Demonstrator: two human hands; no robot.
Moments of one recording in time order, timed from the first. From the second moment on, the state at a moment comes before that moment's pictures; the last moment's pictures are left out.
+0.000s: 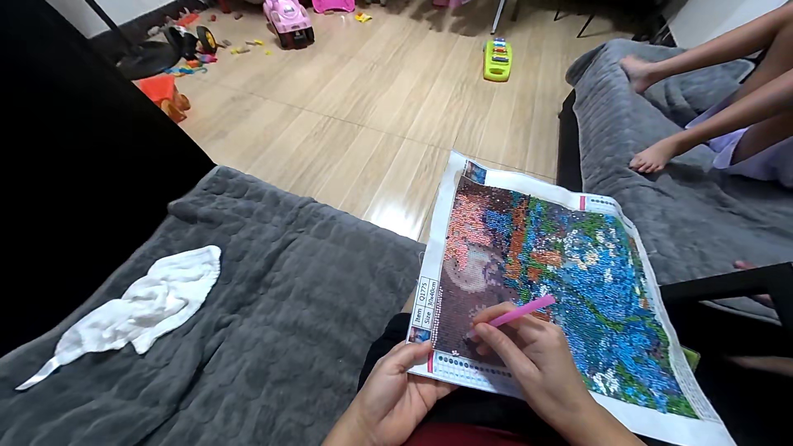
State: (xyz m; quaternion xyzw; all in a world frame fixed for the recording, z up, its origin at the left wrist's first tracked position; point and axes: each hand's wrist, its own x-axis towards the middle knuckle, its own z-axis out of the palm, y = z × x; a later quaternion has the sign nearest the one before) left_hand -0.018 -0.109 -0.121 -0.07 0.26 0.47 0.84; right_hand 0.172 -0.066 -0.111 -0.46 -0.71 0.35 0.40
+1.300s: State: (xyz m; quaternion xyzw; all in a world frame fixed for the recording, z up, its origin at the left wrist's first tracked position) left_hand -0.019 -0.112 -0.132 0.00 0.23 0.49 0.84; right_hand 0.175 -0.064 -0.110 -0.47 -0.71 0.38 0.37
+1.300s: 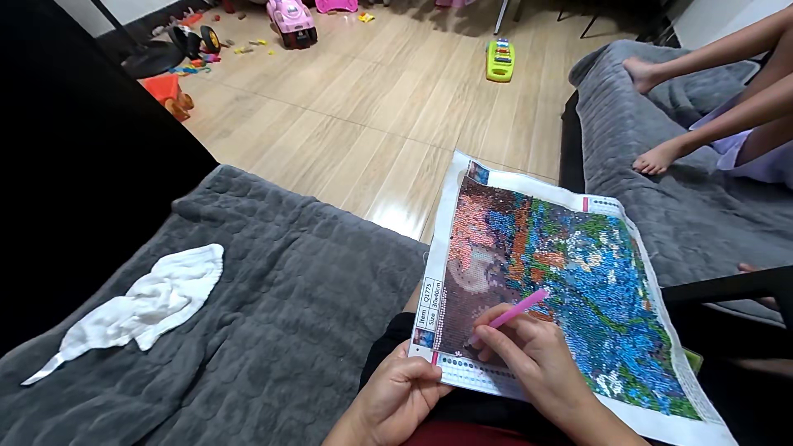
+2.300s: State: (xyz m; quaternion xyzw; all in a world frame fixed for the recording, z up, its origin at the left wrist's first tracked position) left_hand -0.017 -0.112 -0.131 -0.01 0.23 0.49 0.84; right_hand 0.175 -0.067 -0.092 -0.45 -0.64 0.53 0.34
